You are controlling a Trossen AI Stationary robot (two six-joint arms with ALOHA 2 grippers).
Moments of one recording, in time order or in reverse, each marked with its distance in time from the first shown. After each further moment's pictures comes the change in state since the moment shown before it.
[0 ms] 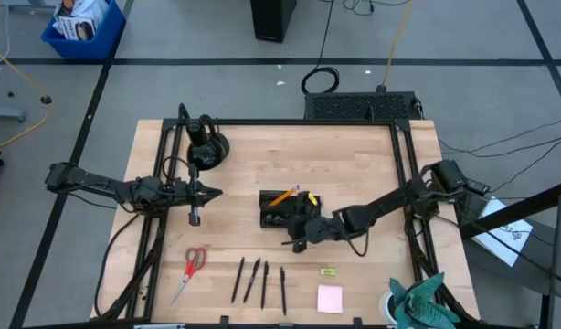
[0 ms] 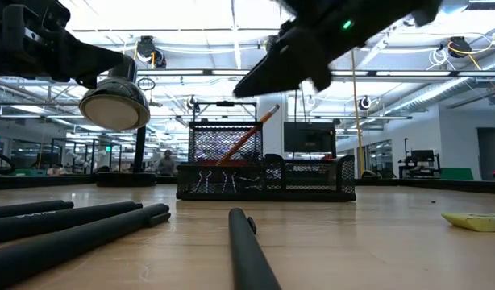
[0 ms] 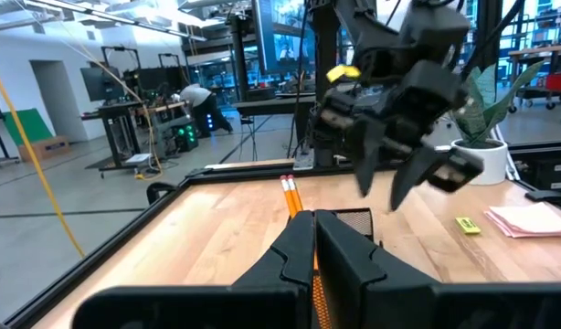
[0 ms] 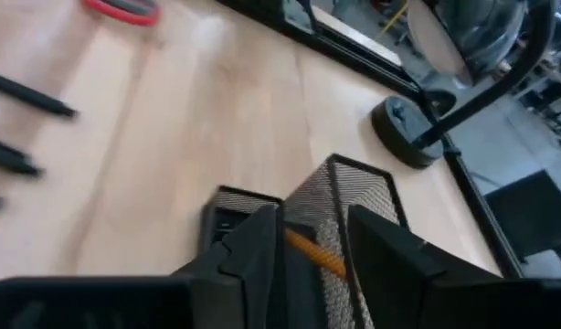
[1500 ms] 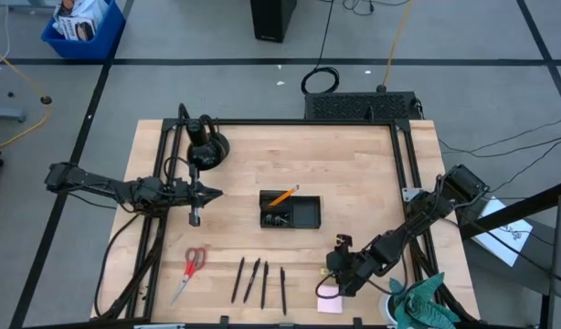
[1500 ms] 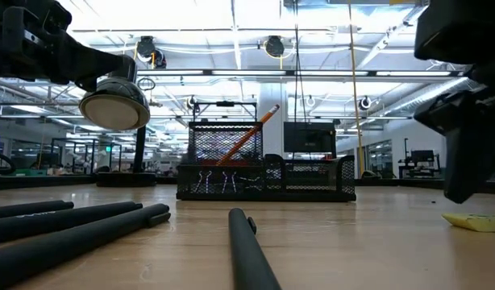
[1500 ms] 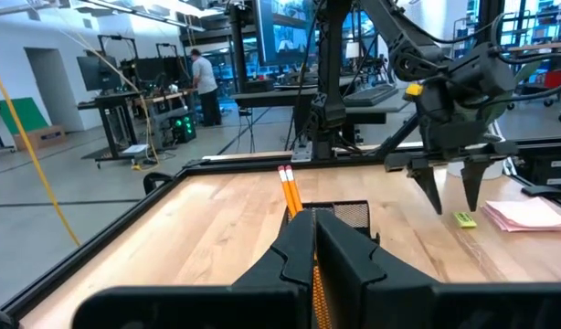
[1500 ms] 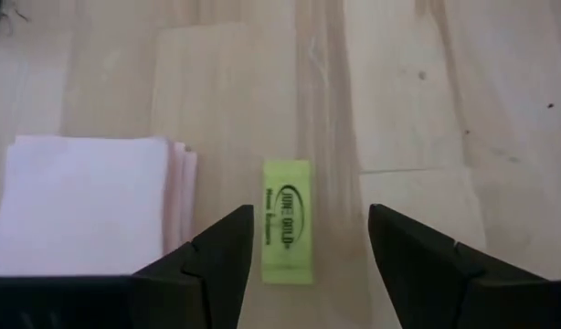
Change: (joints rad) left arm 0.000 0.000 0.000 -0.023 0.000 -0.023; right arm 0.362 -0.059 -0.158 -0.413 -0.316 0.906
